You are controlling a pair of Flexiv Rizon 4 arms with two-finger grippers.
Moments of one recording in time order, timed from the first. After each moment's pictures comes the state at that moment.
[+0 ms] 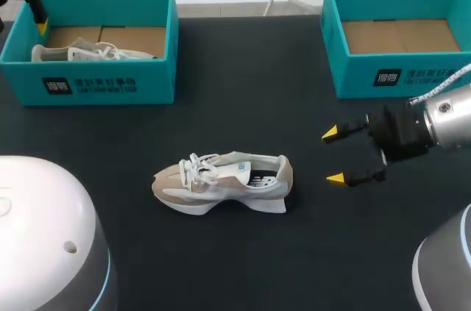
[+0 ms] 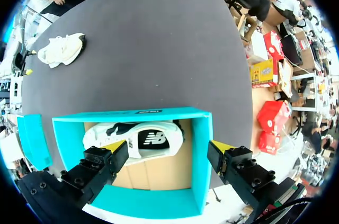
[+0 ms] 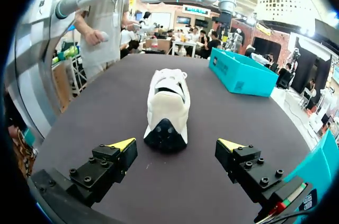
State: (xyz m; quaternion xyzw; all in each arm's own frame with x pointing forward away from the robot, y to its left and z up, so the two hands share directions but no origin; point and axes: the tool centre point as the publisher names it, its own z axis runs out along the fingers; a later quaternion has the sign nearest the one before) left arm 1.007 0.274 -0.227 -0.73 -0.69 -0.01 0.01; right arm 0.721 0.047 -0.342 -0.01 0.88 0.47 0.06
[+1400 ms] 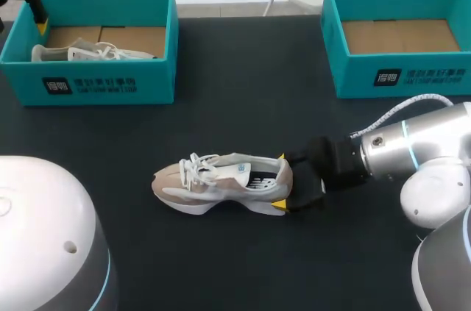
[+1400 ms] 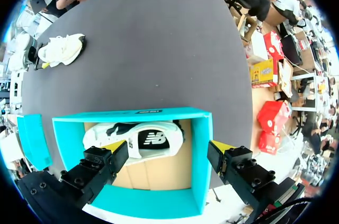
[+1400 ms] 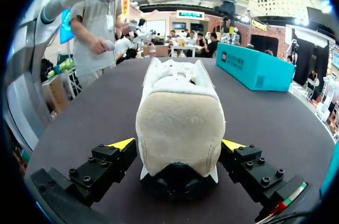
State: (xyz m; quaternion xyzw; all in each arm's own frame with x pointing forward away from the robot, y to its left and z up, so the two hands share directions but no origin) left arm 1.007 0.274 -0.227 -0.73 -0.69 -0.01 0.01; right arm 0.702 0.153 -0.401 0.03 0.87 0.49 0.02
